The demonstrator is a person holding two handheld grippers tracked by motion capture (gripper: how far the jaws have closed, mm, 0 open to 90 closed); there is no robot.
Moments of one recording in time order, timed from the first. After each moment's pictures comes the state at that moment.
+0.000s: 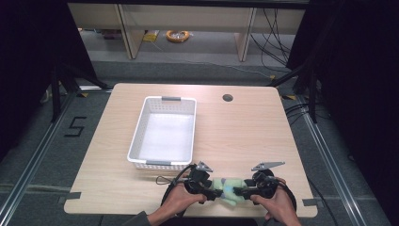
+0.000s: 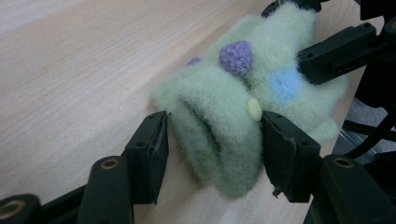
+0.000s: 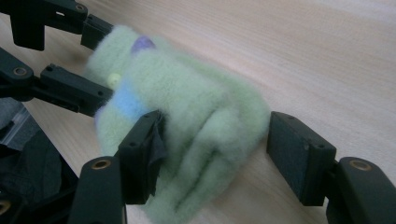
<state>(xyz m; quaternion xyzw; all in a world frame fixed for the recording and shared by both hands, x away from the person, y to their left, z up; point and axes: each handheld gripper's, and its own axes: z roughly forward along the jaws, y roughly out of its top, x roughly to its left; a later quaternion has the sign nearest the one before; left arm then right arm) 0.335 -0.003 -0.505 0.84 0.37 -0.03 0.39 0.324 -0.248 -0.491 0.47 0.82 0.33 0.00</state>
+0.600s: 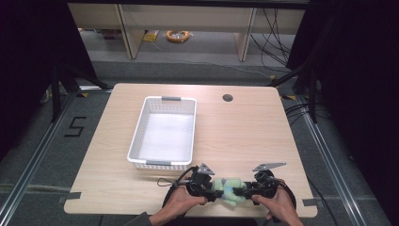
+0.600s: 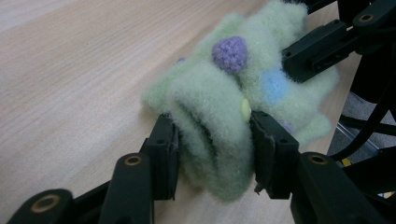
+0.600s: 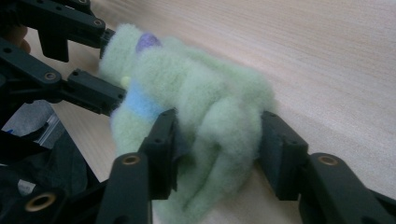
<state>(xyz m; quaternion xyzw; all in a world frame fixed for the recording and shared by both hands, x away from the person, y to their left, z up) 0.330 -0.007 -0.508 0.85 0.35 -0.04 0.40 0.327 -0.255 -0.500 0.45 0.81 0.36 -0.04</state>
